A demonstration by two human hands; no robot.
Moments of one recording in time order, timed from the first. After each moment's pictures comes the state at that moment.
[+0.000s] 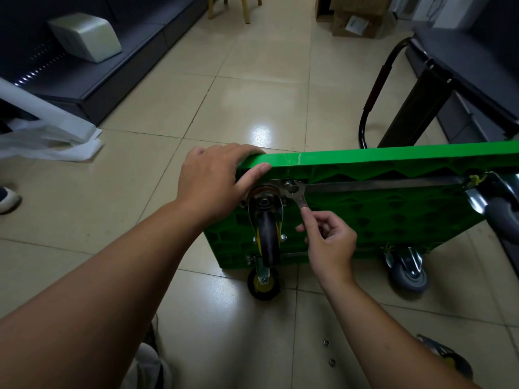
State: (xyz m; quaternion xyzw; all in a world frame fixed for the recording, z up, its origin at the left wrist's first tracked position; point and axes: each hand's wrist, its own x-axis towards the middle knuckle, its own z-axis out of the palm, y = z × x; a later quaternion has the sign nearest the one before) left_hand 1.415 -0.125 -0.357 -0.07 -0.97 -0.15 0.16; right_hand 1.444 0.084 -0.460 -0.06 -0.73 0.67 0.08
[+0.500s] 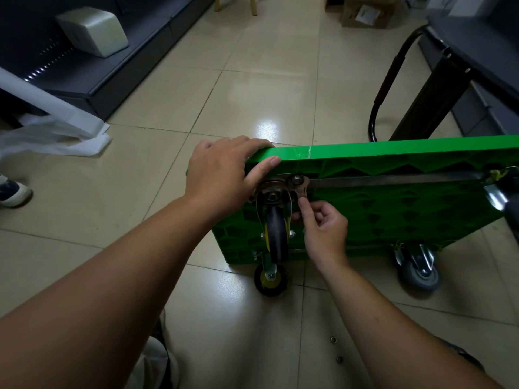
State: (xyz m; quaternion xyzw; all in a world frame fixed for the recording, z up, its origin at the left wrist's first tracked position) left_hand 1.415 -0.122 -0.357 -0.06 -0.98 -0.14 0.16; right_hand 1.423 0.066 -0.474 -0.08 -0.73 0.68 0.04
